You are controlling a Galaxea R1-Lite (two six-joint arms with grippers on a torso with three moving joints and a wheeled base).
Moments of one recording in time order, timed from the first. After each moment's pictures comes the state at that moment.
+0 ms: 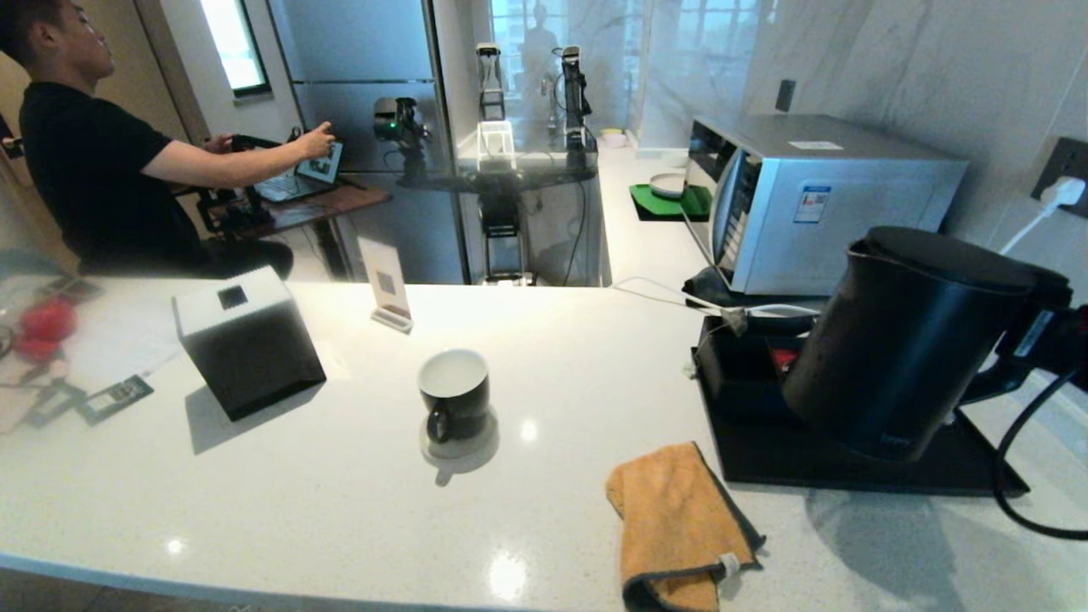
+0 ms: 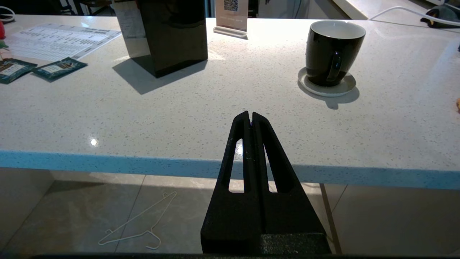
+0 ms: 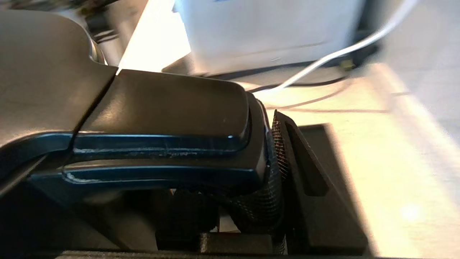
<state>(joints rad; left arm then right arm) 0.00 0.00 0.00 -0.01 0.02 -0.01 -0.19 1.46 -0.53 -0.88 0.08 0.15</state>
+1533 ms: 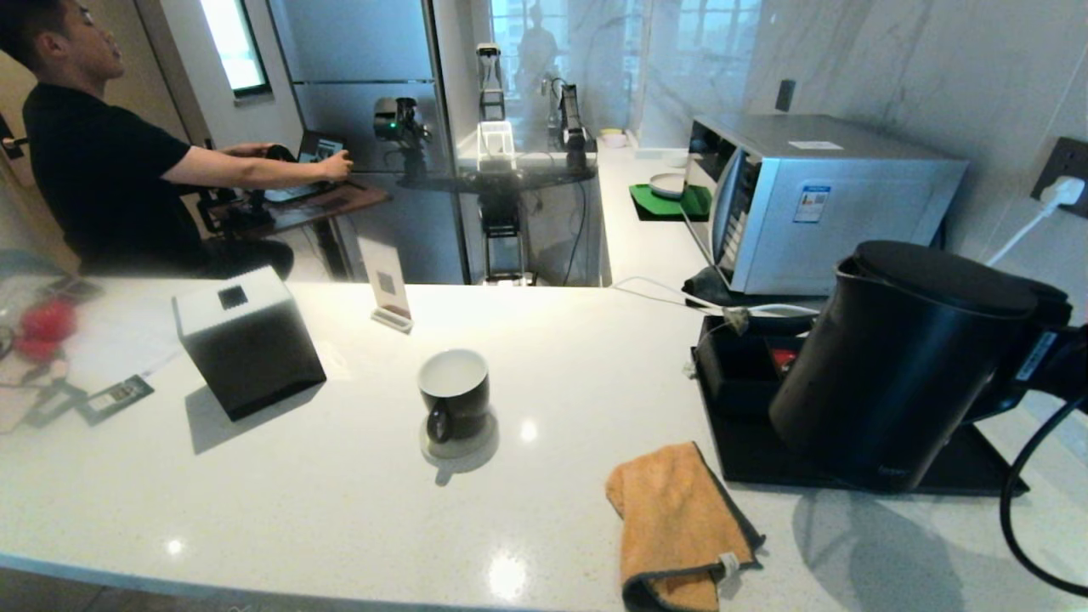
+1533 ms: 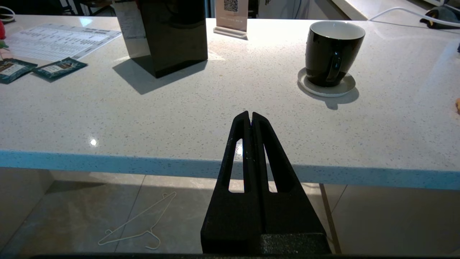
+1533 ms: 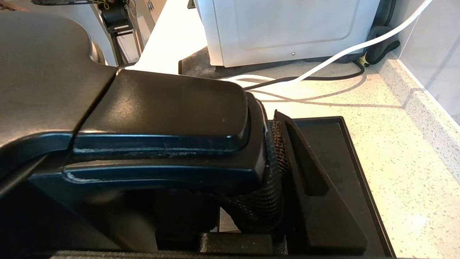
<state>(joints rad) 0.00 0.00 0.00 -0.01 0.02 -0.01 -0.13 1.37 -0.46 -0.87 0.07 0.14</state>
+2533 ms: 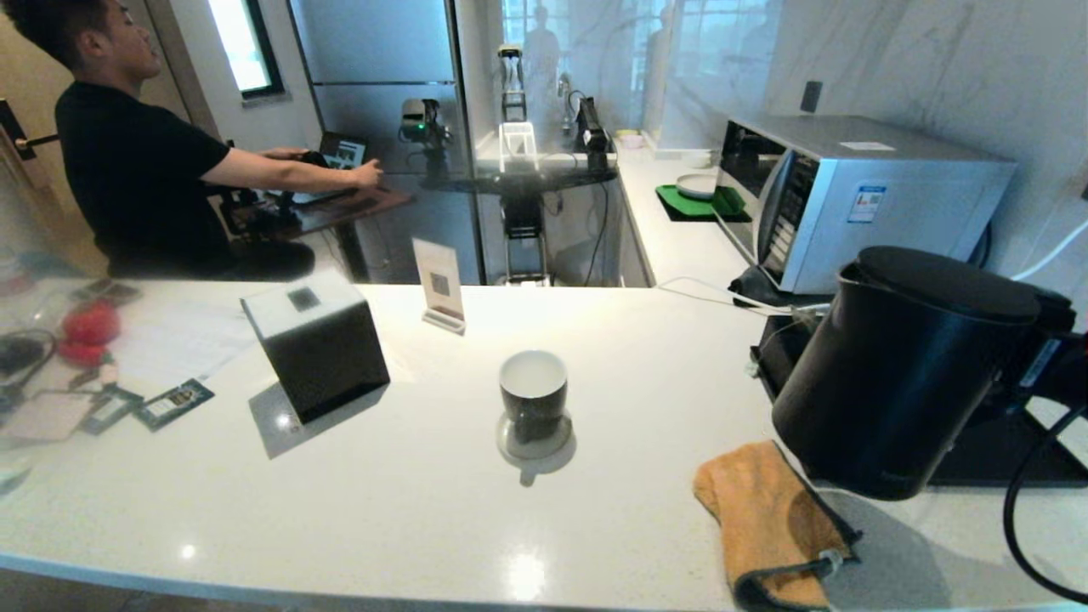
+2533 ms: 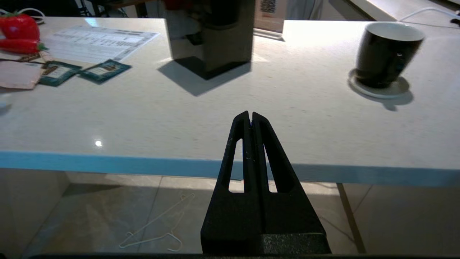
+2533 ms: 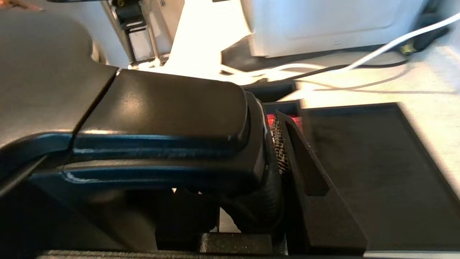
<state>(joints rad) 0.00 0.00 0.00 -0.01 0.02 -0.01 -0.13 1.37 -0.44 -0.88 0.07 0.14</state>
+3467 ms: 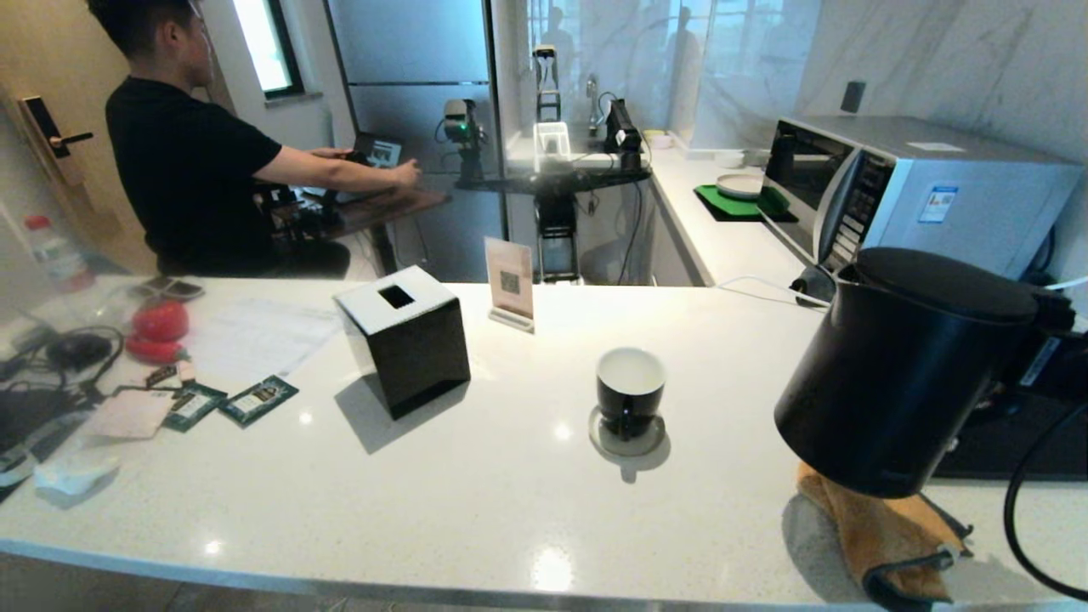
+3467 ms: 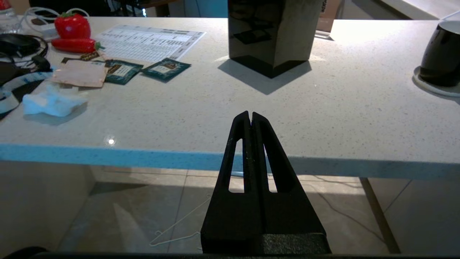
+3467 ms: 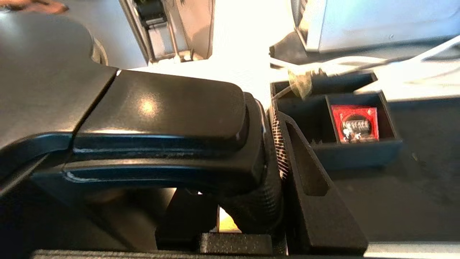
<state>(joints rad) 0.00 0.00 0.00 -0.01 0.02 -0.01 -0.13 1.37 -0.45 -0.88 0.07 0.14</state>
